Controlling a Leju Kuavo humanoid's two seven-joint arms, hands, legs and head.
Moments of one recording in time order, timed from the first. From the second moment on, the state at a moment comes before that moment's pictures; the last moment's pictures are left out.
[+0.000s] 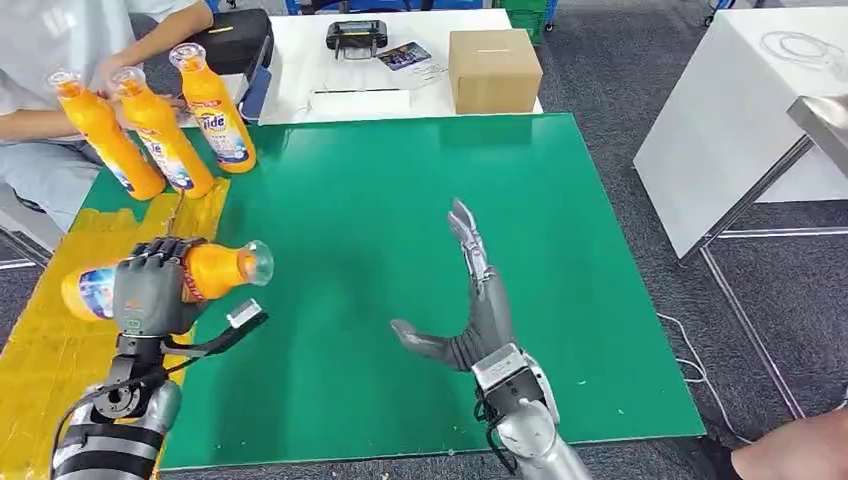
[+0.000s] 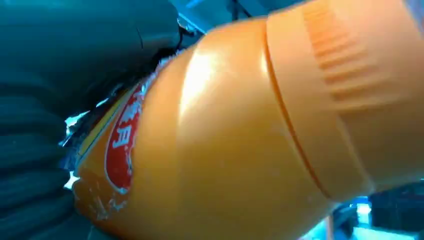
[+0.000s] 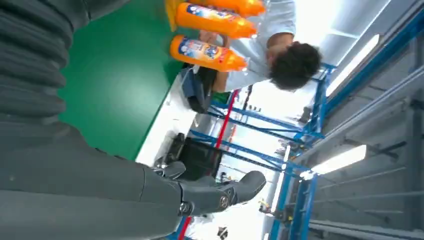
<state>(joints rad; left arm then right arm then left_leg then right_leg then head) -0.22 0.13 -0.04 -1.25 -1.56 0.70 -0.05 -0.11 0.09 0.49 -1.59 0.22 -0.18 -0.50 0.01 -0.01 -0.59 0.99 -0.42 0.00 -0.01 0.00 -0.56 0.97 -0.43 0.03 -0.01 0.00</state>
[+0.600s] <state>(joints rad) -0.33 0.35 -0.23 -0.83 -1.51 0.70 -0.07 -0.11 0.05 0.49 -1.63 0.19 -0.19 -0.52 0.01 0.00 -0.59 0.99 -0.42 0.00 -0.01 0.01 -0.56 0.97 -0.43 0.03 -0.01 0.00</state>
